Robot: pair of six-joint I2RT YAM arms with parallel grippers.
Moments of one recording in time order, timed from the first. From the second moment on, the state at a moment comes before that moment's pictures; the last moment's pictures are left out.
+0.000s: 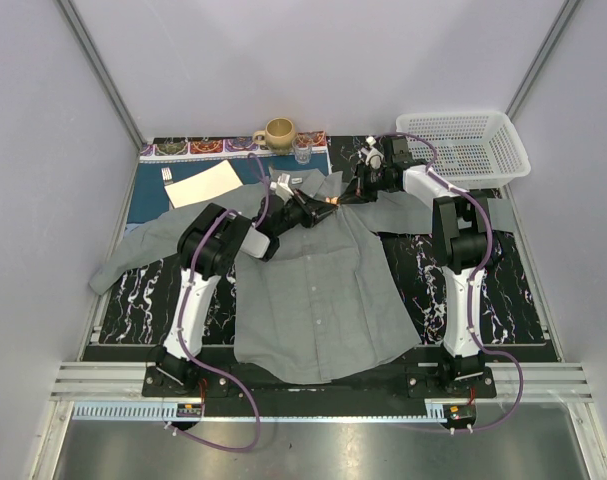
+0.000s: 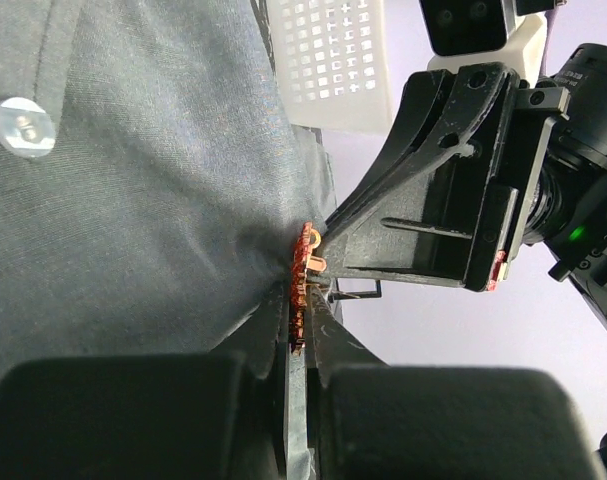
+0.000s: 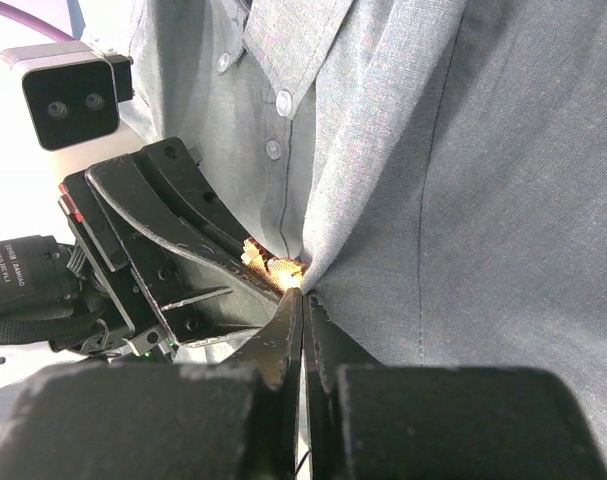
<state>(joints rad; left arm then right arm) -0.48 2.33 1.15 1.12 0.43 -1.33 0.22 2.26 1.75 -0.39 -0.78 0.43</state>
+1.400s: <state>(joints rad) -0.49 2.45 1.22 1.17 0.46 -1.39 0.09 2.33 1.91 -0.64 -0.98 -0.08</state>
